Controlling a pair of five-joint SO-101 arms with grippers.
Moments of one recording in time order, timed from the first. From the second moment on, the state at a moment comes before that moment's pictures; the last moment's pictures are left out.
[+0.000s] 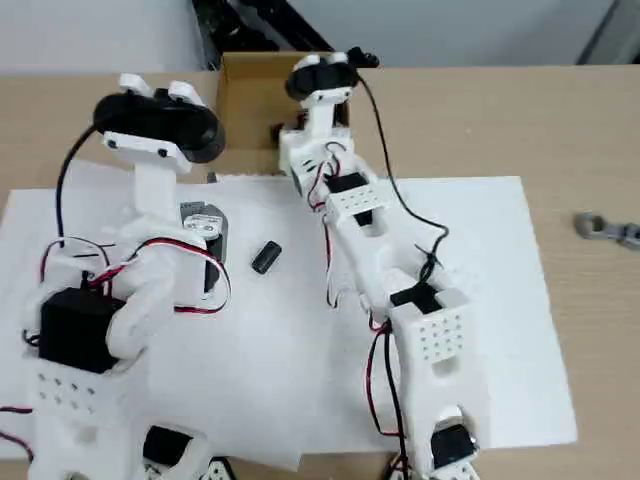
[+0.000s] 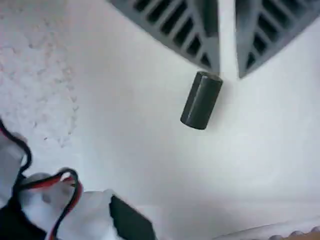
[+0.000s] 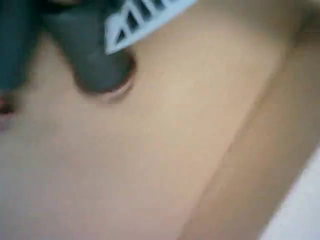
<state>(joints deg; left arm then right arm) 10.1 -40.3 7.3 90.2 7.3 -23.2 40.7 -14.9 11.9 -14.2</state>
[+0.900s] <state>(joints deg) 10.0 -21.7 5.5 92.2 8.3 -9.1 -2.7 -14.8 60.7 -14.3</state>
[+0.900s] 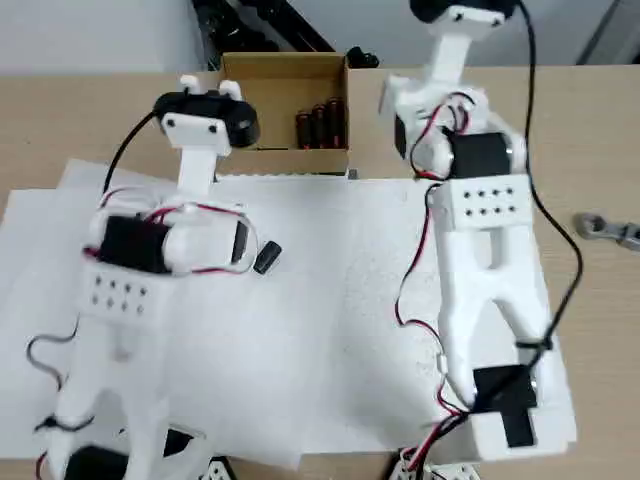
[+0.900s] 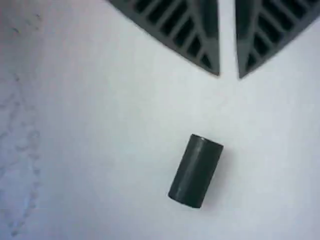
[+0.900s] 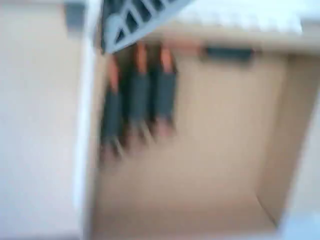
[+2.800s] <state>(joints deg) -12.5 18.9 -8.2 83.1 40.4 -29.4 -13.5 9.7 77.5 -19.8</state>
